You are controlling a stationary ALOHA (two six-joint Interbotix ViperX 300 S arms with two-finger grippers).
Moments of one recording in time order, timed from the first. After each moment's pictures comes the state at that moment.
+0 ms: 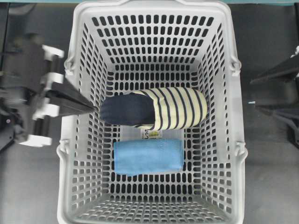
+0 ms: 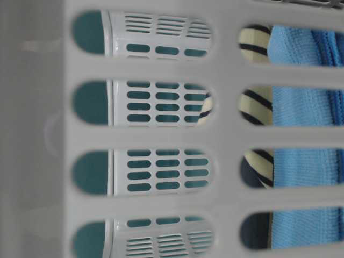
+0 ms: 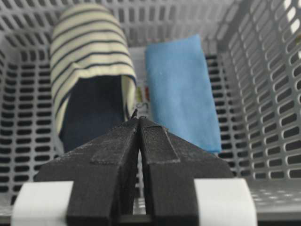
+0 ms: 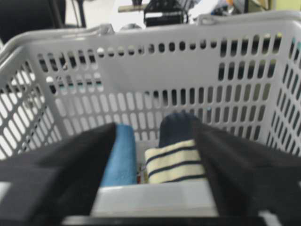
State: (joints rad) left arm -0.10 -0.56 0.50 0.04 0.54 -0.05; right arm 0.02 -0.99 1.08 0.02 0.04 0.06
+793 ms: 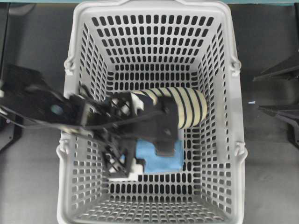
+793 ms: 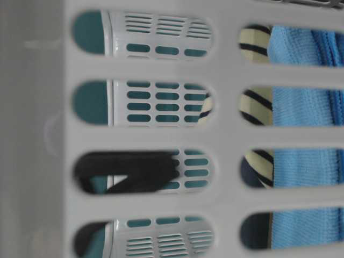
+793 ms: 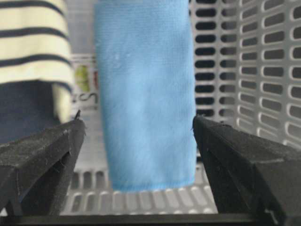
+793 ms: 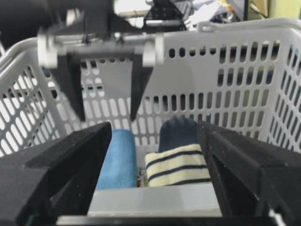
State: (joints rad) left arm -0.19 0.03 0.12 0.04 0.82 -0.21; right arm 0.02 -1.01 1.08 0.02 0.04 0.05
